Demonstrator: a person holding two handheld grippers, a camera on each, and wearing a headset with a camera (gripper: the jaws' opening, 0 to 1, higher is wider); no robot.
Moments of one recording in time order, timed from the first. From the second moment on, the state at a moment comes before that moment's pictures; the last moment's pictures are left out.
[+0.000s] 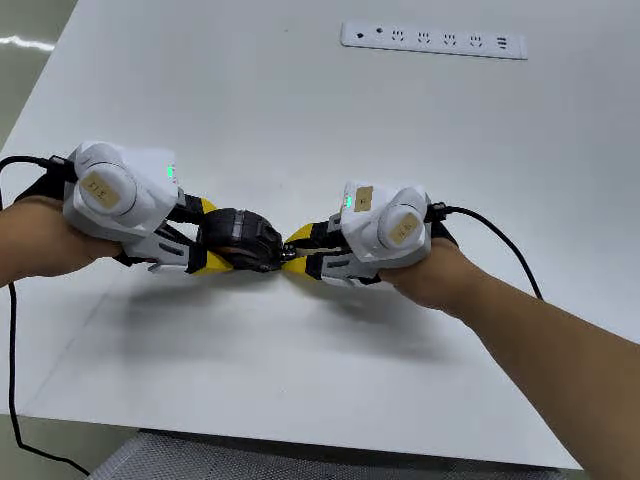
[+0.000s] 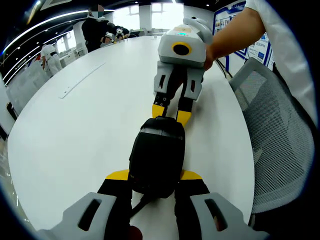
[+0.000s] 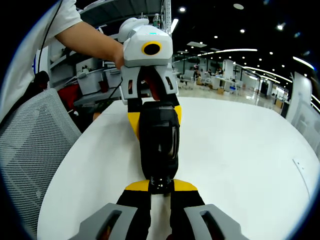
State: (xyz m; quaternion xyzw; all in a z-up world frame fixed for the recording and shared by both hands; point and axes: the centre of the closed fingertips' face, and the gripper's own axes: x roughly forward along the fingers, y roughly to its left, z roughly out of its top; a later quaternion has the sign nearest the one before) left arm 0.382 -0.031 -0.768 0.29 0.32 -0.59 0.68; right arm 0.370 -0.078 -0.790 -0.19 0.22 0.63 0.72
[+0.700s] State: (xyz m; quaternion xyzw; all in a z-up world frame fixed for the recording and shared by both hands) left arm 0.381 -0.030 -0.767 0.29 0.30 -0.60 0.68; right arm 0.369 -0.080 -0.789 -0.18 0.23 0.61 0.73
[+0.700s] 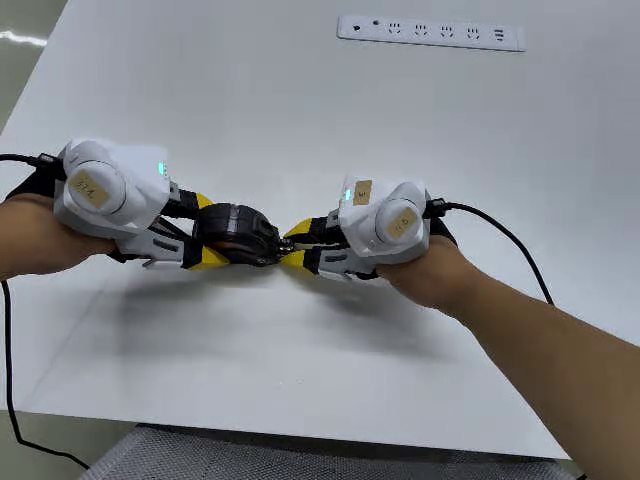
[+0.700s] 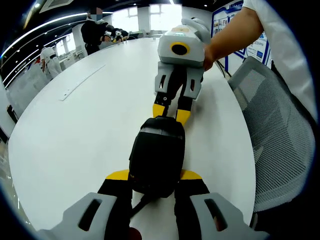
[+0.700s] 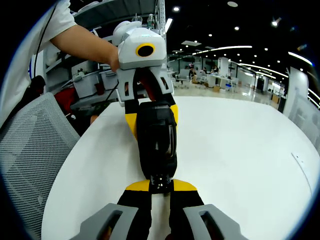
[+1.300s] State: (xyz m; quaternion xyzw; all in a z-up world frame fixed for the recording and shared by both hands) left arm 0.381 -0.030 -0.768 0.29 0.30 -0.60 0.68; right arm 0.366 -0.089 -0.786 -0.18 0.23 0.61 0.73
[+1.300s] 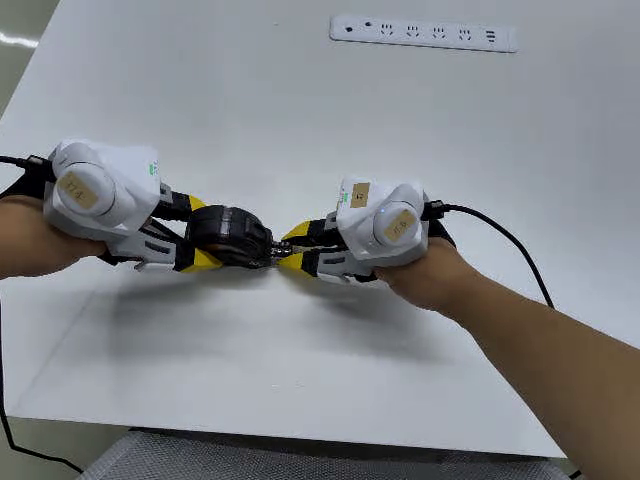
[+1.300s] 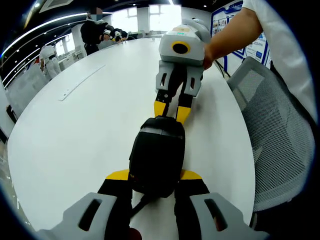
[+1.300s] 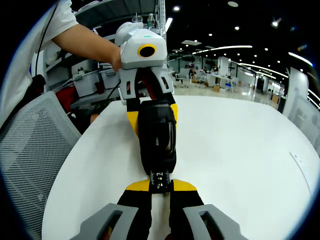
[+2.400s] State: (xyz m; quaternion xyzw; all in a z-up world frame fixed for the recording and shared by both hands) left arm 0.382 -0.029 -0.769 0.29 0.31 -0.60 0.68; right arm 0.362 -0.127 -0.787 -0.20 0.24 0.60 0.74
